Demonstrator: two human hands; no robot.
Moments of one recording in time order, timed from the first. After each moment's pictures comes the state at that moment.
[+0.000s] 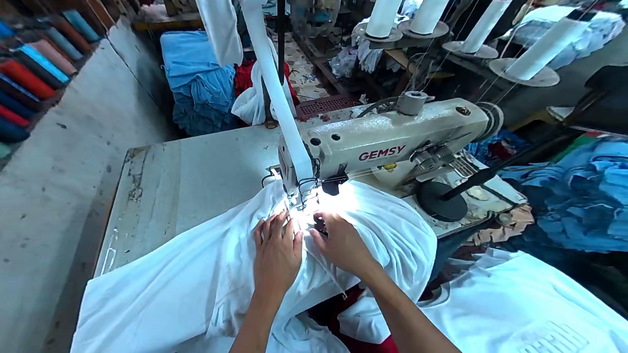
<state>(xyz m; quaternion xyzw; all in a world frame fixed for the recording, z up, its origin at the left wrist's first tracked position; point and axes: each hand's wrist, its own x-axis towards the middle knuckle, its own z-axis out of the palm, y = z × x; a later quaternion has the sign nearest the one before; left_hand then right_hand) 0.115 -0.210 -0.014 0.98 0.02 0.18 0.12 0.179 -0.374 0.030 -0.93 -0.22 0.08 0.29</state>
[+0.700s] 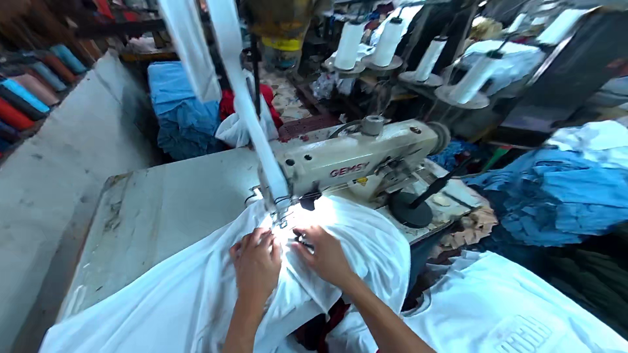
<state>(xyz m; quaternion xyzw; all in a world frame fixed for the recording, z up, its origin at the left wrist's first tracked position) 0.128 -0.207 0.002 0.96 0.08 0.19 0.18 0.183 -0.384 -0.002 -0.91 -0.25 -0.04 0.34</state>
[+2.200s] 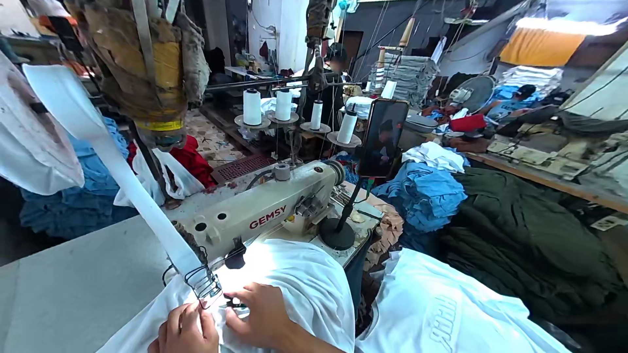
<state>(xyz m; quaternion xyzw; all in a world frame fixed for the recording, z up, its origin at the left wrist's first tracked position) 0.141 -0.226 -0.002 0.93 0.09 0.30 0.20 0.180 -0.377 -0.001 -0.90 -0.23 -0.12 0.34</state>
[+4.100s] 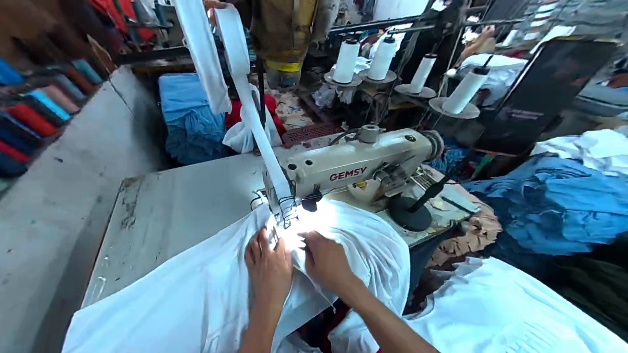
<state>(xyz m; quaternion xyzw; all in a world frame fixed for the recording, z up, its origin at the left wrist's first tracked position) 0.119 -0.233 -0.005 0.97 0.10 0.18 0.11 0.159 -0.380 0.048 -0.95 -0.22 0.08 0.22</state>
